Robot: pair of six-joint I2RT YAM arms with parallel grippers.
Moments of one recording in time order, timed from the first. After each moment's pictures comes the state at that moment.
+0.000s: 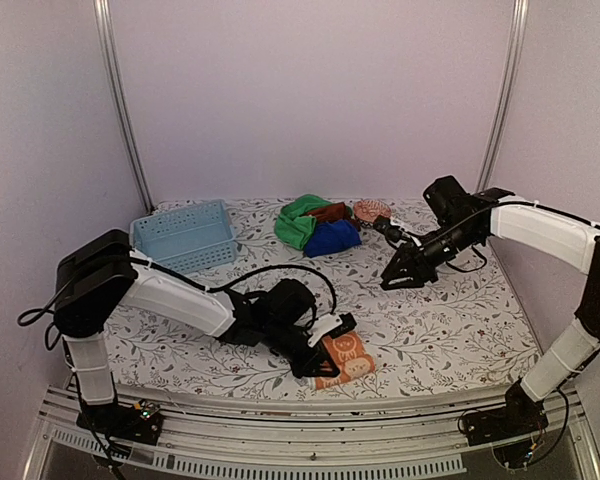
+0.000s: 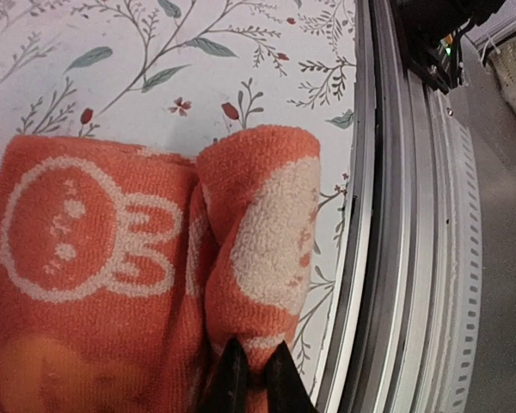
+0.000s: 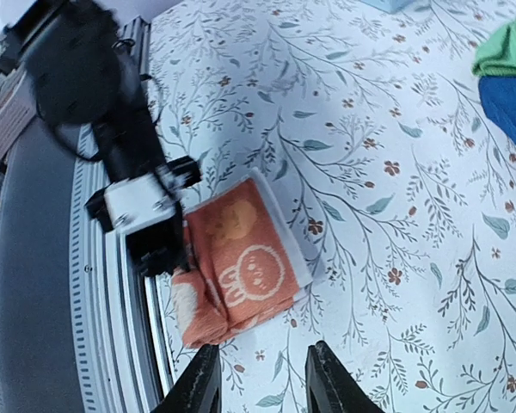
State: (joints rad) left arm -1.10 1.94 1.06 0.02 0.44 -0.10; right arm 0.46 1.63 1.30 -0.87 -0.77 -0.59
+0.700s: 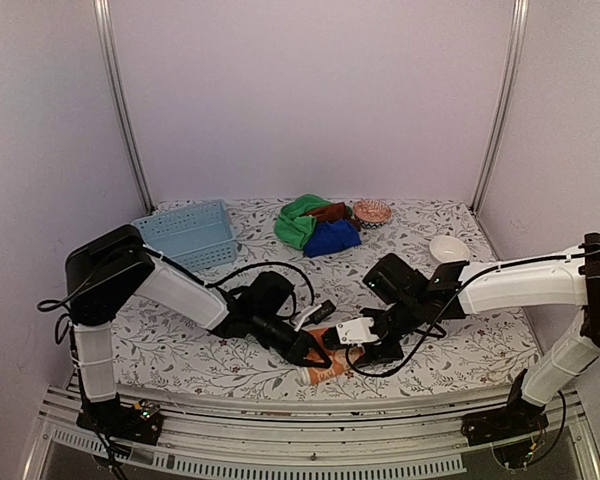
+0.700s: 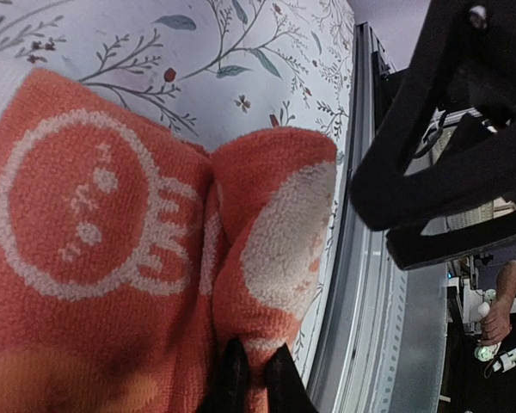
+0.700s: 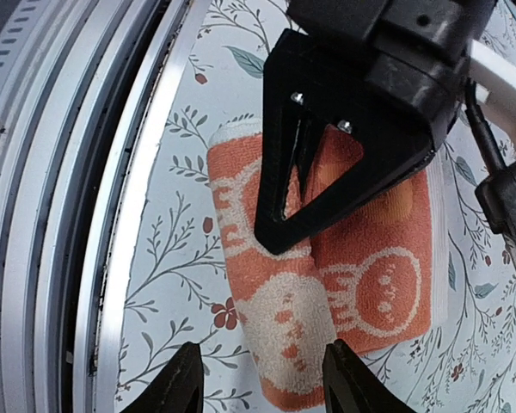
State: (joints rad) left arm -0.94 2.00 0.94 0.27 0.73 -0.41; right arm 0.95 1.54 0.93 -0.47 -0.33 -0.78
